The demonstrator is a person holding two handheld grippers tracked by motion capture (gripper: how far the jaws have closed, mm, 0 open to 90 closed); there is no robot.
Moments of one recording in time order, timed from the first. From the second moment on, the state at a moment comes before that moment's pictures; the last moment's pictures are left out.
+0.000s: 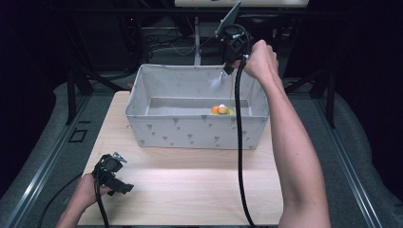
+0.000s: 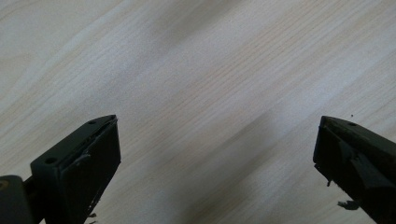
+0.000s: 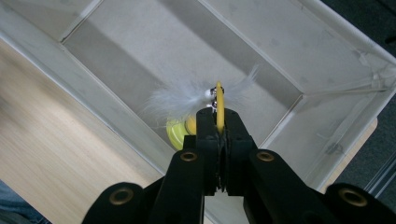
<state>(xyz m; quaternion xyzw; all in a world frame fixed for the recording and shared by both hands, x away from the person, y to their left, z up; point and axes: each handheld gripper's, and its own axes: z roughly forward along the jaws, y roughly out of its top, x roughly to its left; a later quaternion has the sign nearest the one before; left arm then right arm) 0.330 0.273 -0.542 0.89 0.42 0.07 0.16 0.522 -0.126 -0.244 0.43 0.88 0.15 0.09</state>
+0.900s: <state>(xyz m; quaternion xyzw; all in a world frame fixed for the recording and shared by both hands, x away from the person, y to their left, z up) 0.331 0.272 -0.542 0.89 0.42 0.07 0.15 0.511 -0.152 -0.293 0.45 0.88 0.13 0.07</state>
